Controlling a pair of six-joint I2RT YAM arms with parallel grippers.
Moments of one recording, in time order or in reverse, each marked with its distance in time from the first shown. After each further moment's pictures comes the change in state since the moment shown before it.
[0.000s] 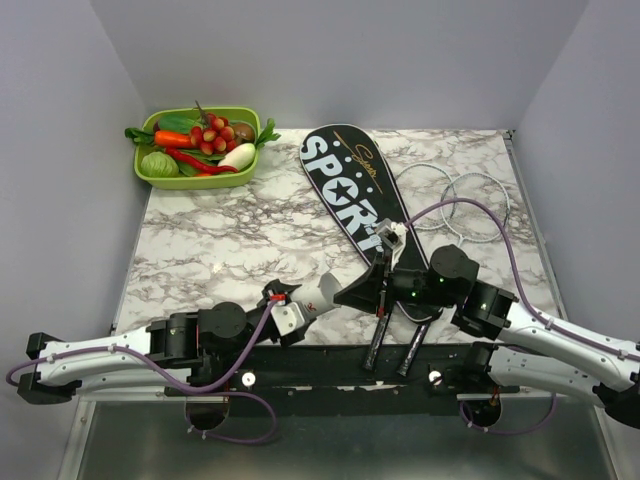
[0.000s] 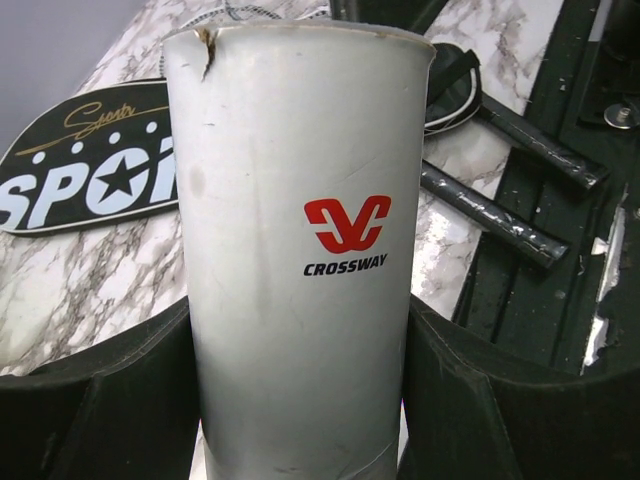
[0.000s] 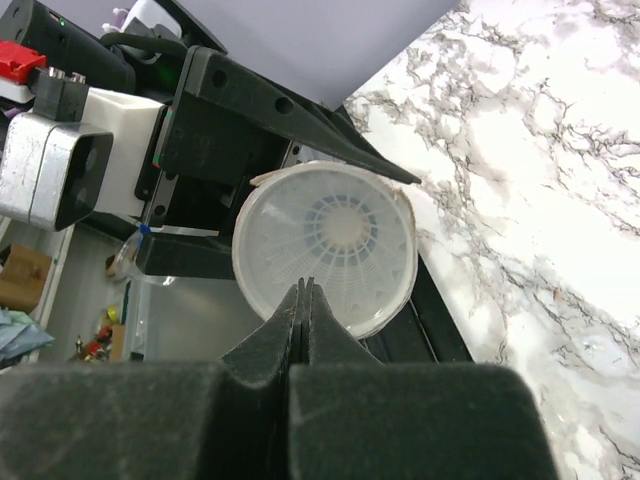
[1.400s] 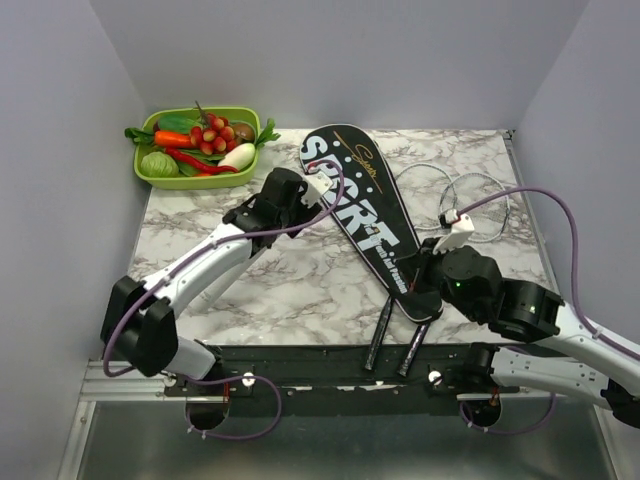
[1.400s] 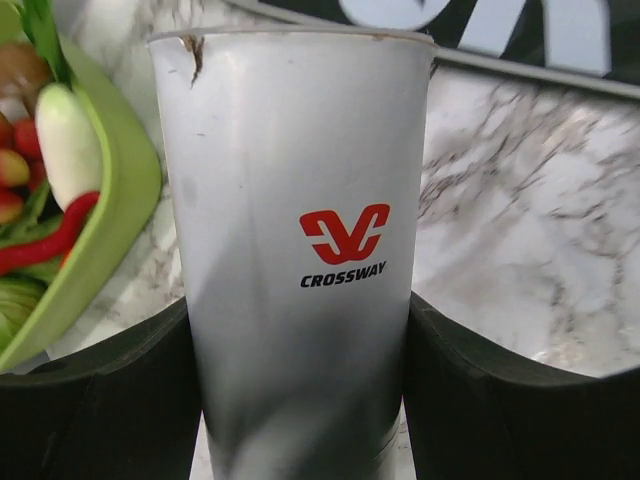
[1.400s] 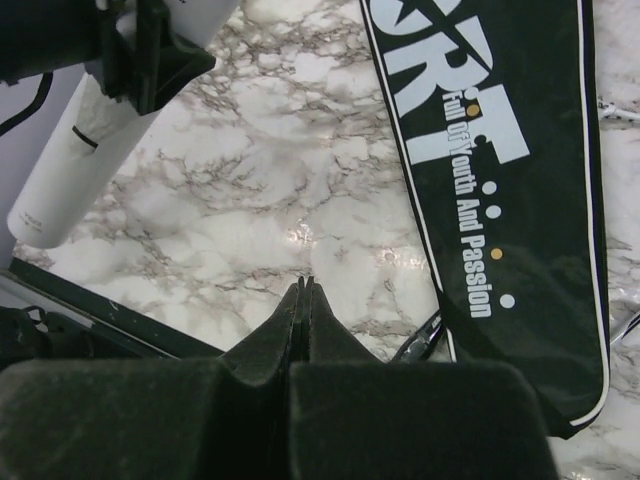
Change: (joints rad) left arm 0.786 0.903 0.586 -0.048 0.149 0.163; right arm 0.060 -0.116 0.255 -0.704 0.895 0.063
